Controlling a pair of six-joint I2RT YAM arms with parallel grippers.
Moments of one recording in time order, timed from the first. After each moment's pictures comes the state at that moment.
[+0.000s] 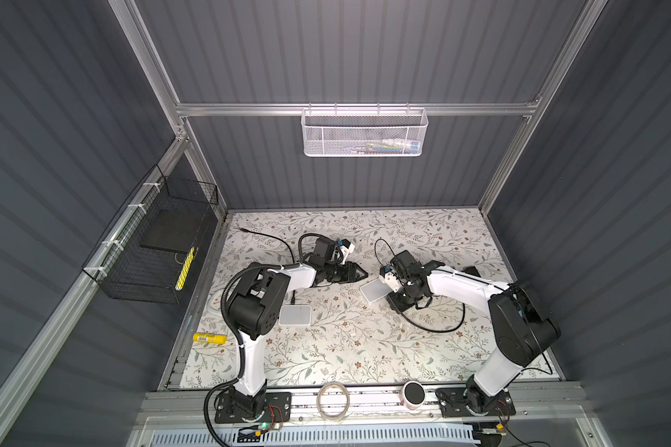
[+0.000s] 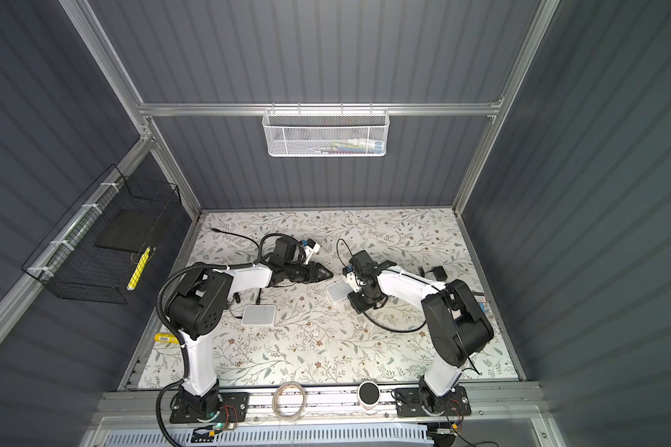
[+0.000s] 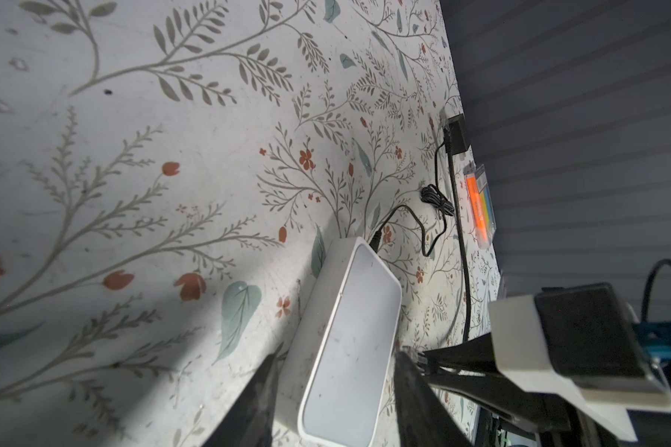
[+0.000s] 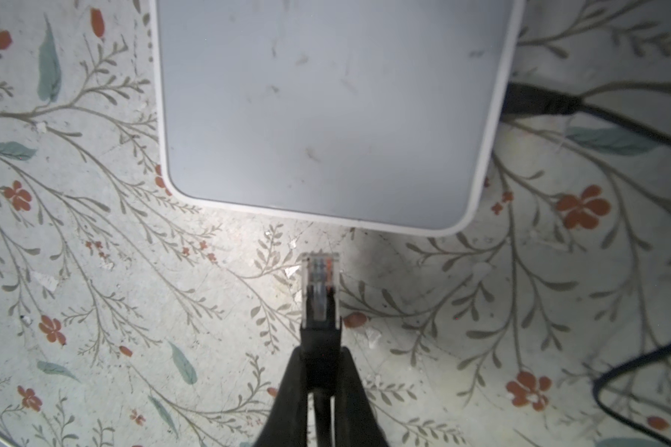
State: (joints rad) left arm -0.51 2.01 1.18 0.08 0.72 -0.48; right arm 0.54 1.70 1.03 -0.68 -0.14 -0.01
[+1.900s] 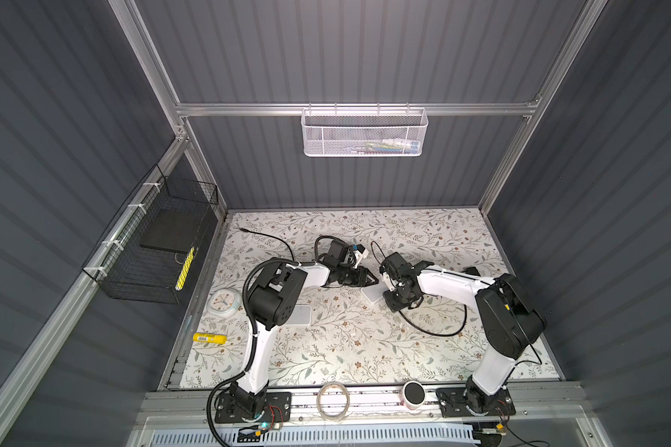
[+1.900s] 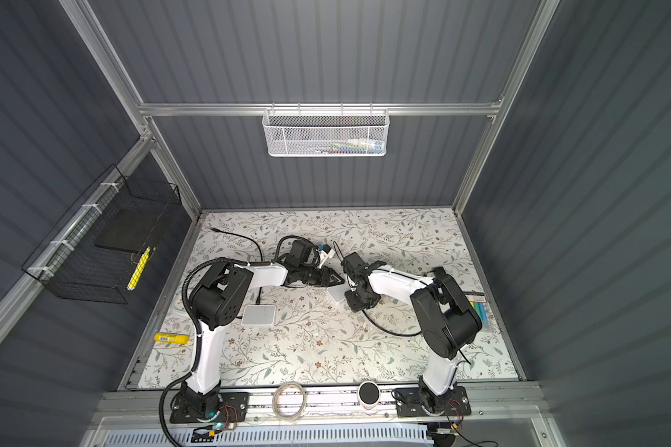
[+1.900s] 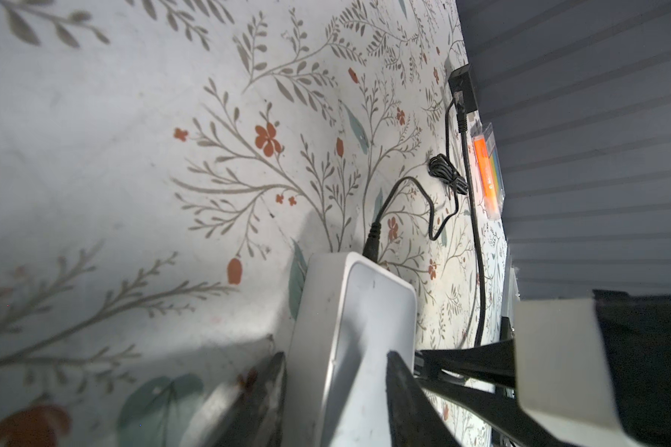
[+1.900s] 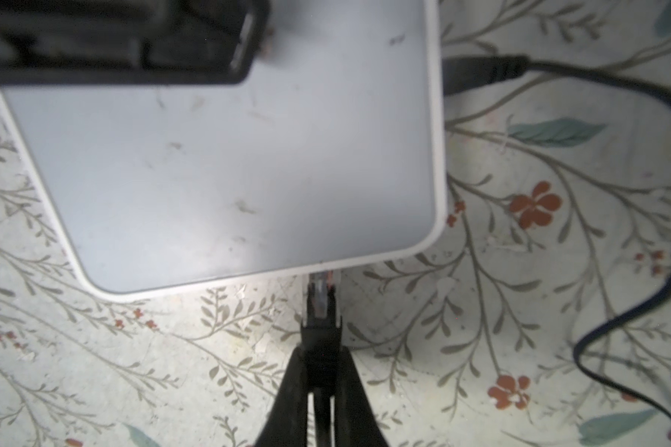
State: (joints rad) left arm -0.58 2.18 1.32 0.05 0.78 -0.42; right arm 0.59 1.77 1.08 -0.68 0.01 0.14
